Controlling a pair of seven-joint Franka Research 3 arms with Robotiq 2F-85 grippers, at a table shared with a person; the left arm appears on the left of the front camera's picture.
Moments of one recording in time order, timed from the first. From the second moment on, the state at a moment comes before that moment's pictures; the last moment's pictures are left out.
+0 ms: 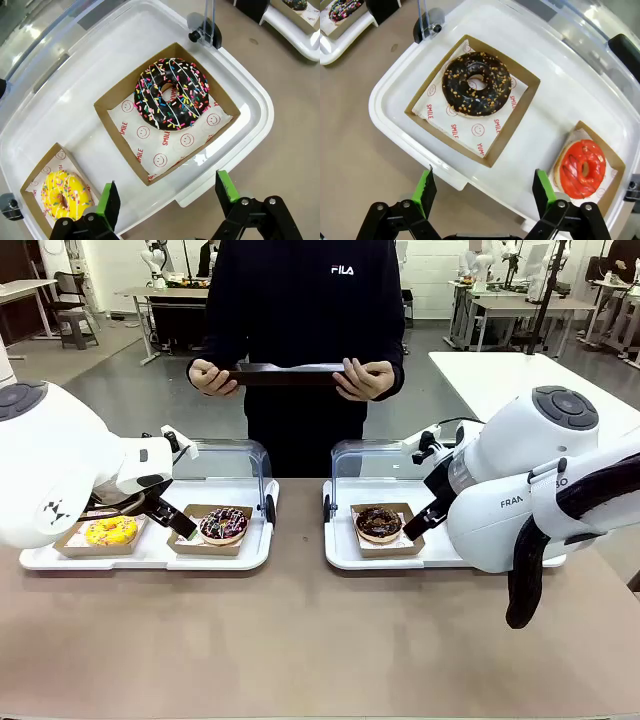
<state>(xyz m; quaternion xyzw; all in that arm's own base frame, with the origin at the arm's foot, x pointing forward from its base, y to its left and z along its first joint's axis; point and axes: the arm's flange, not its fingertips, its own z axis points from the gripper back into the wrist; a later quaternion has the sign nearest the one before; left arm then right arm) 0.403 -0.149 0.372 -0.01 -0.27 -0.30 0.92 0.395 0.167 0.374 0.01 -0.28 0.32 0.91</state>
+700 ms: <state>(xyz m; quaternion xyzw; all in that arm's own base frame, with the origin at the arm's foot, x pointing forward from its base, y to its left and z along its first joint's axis) 0.403 -0.149 0.372 -0.01 -0.27 -0.30 0.92 0.395 0.167 0.374 0.01 -0.28 0.32 0.91</state>
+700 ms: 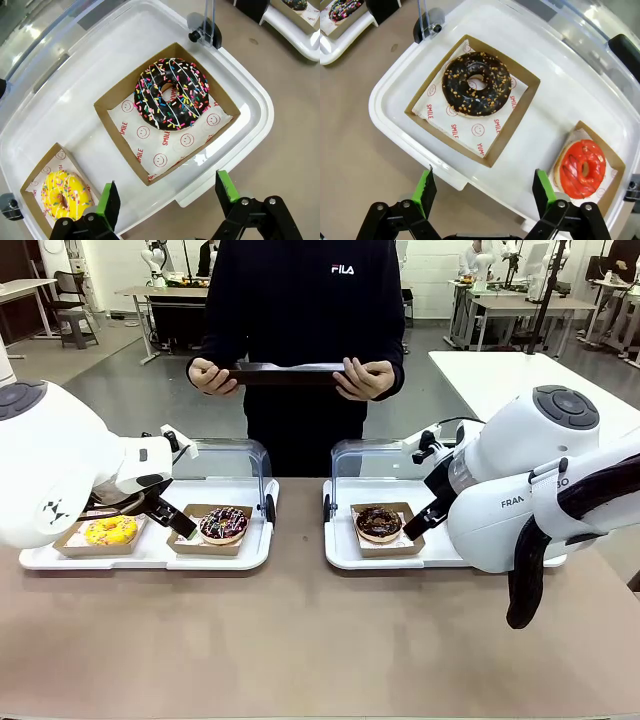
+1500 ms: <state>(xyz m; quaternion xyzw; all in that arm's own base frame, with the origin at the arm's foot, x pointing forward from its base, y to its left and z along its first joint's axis) 0.403 -0.149 0.372 -0.01 -0.27 -0.30 0.92 0.395 0.167 0.374 0.01 -0.28 0.32 0.91</state>
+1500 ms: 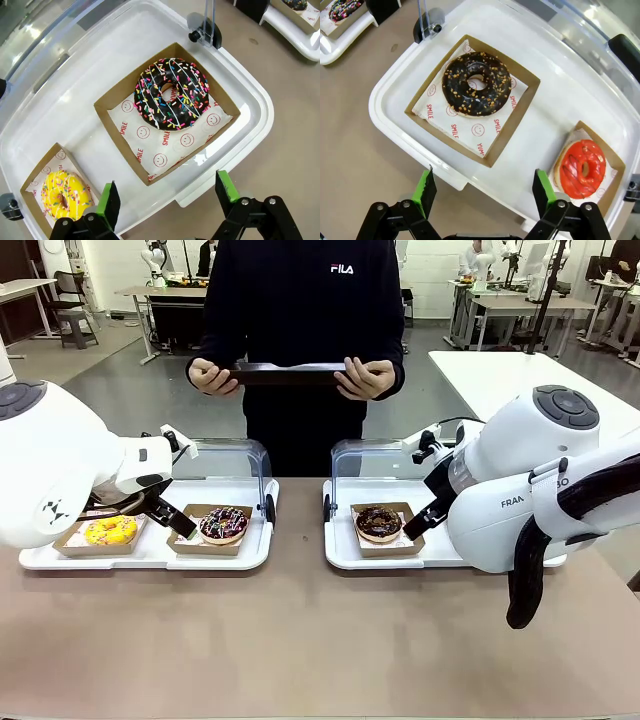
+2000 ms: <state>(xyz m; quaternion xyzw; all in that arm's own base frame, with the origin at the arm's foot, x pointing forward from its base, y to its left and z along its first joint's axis) 0.403 -0.149 0.372 -0.01 -0.27 -0.30 0.92 0.395 0.167 0.374 0.01 -0.28 0.32 0.91</state>
